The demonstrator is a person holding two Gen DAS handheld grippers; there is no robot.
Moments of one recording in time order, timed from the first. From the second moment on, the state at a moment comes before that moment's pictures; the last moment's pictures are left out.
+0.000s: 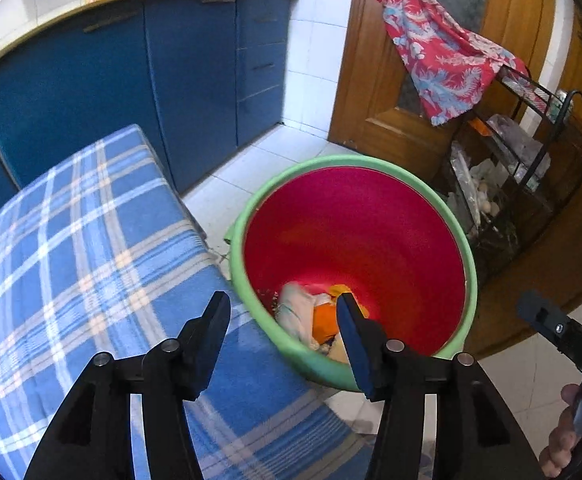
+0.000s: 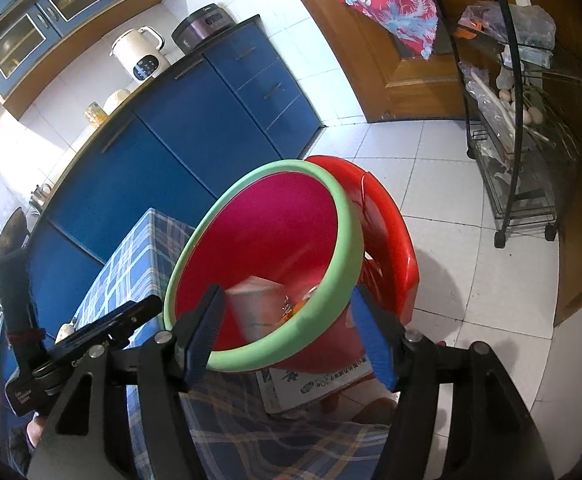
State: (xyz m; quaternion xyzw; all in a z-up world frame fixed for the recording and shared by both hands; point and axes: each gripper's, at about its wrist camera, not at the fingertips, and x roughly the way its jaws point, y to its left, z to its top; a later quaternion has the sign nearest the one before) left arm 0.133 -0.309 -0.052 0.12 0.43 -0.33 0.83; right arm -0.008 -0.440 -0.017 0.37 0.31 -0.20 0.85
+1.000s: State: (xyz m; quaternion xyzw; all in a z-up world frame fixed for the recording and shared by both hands) left arm 0.083 -0.145 0.010 0.03 0.37 -0.17 0.91; right arm 0.004 -0.322 0.038 0.26 0.31 -0.12 0.91
